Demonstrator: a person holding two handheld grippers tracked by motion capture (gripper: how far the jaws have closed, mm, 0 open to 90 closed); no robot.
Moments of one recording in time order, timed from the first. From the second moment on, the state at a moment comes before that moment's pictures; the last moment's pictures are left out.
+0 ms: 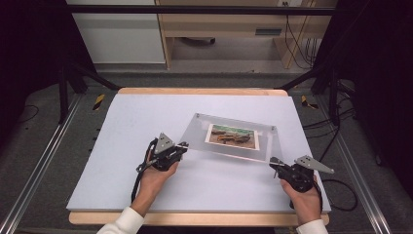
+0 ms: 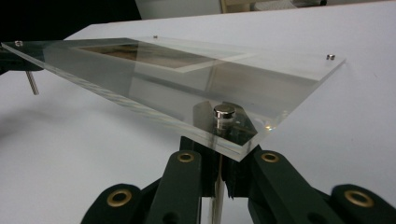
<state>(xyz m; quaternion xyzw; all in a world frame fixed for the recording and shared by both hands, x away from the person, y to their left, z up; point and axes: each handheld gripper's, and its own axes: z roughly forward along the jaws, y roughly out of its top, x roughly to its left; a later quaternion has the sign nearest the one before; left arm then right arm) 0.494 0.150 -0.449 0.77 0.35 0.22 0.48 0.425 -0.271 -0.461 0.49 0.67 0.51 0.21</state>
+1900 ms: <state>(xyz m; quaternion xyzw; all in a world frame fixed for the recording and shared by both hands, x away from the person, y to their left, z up) 0.458 0.237 -0.409 0.70 0.39 0.30 0.52 0.476 -0.193 -0.425 0.42 0.69 0.56 0.19</state>
